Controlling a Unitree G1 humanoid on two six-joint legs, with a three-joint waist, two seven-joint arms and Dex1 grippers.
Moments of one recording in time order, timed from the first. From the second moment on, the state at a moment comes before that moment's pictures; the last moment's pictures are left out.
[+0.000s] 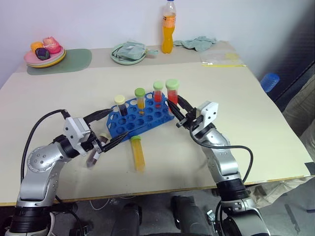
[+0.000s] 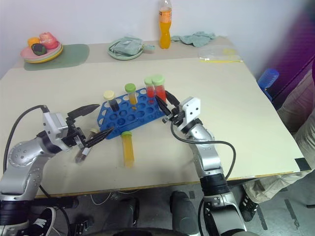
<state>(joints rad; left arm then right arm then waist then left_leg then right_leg) -0.05 0.62 0.19 -0.23 -0.46 -0.05 -0.91 -0.38 -0.10 0.07 0.11 0.19 -0.18 0.52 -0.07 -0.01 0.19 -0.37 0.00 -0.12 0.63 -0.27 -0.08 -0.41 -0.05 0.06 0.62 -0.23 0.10</state>
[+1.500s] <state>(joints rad) -0.01 0.65 0.23 -0.28 -0.47 0.01 -0.89 -0.63 -0.02 0.03 0.80 0.14 -0.59 0.54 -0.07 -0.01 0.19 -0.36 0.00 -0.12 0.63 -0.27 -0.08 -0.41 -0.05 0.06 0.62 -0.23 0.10</state>
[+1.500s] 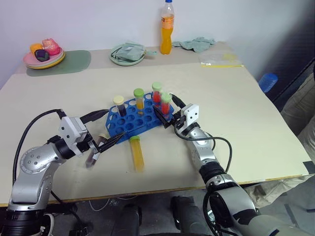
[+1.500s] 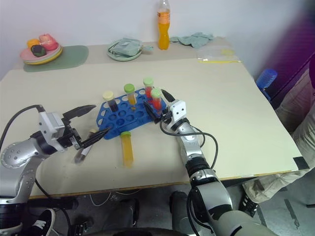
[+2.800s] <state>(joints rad) 0.17 0.79 0.29 -0.58 -0.63 0.50 -0.71 -0.35 -0.69 -0.07 -0.25 0.61 0.36 1.04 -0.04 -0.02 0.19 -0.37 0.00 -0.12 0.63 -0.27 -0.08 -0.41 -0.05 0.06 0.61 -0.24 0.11</state>
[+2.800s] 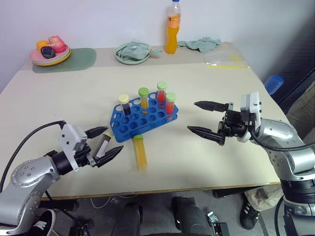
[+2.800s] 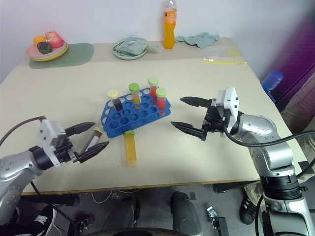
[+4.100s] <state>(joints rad) -0.56 0.92 -0.26 -0.23 -1.96 1.17 0.63 -0.32 -0.65 -0.02 -0.15 0.57 0.30 1.19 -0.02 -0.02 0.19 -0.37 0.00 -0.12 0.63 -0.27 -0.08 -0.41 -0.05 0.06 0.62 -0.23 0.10</state>
